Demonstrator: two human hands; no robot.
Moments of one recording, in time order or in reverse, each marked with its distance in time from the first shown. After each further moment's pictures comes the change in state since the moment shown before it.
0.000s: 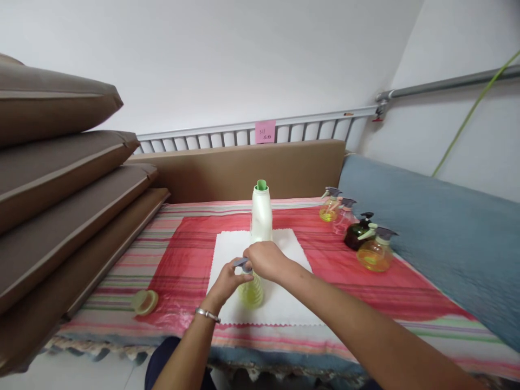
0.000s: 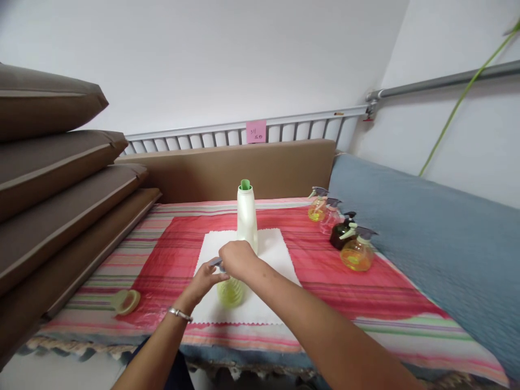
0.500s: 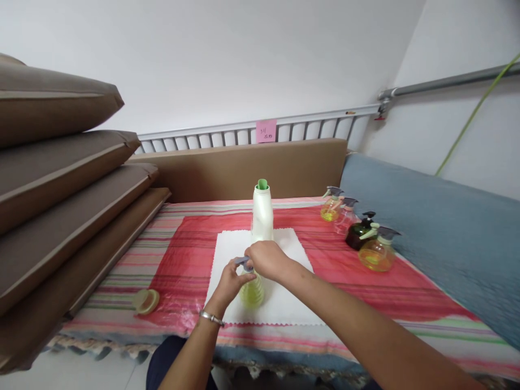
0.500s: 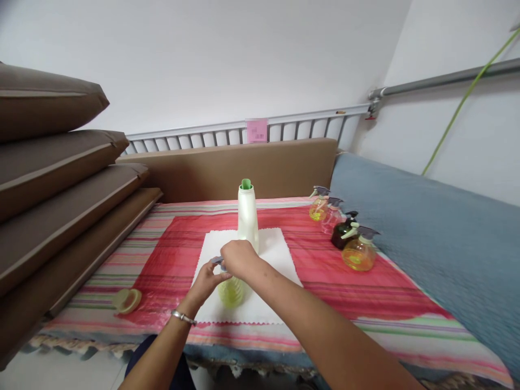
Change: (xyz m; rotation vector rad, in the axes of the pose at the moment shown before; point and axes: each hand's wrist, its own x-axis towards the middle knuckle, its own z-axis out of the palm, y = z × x) left_hand 0.000 -0.005 0.006 0.062 0.120 0.074; right_hand 0.001 0.000 0.000 0.005 -0.033 0.021
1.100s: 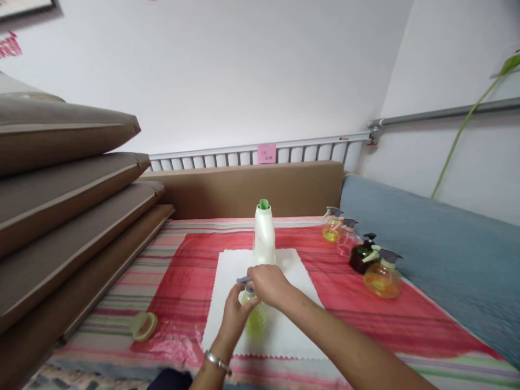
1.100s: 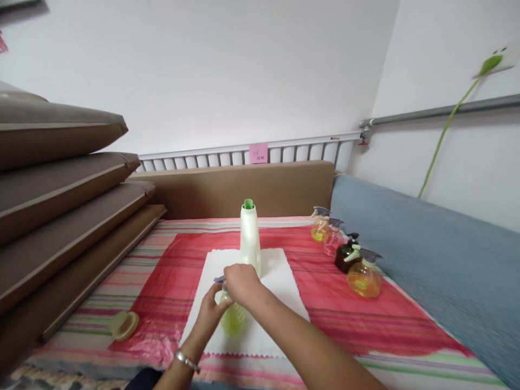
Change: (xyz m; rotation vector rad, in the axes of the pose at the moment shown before) left_hand -0.012 -0.007 0.012 0.064 0.130 0.030; right_hand -0.003 -0.007 0.006 0.135 0.064 0.115
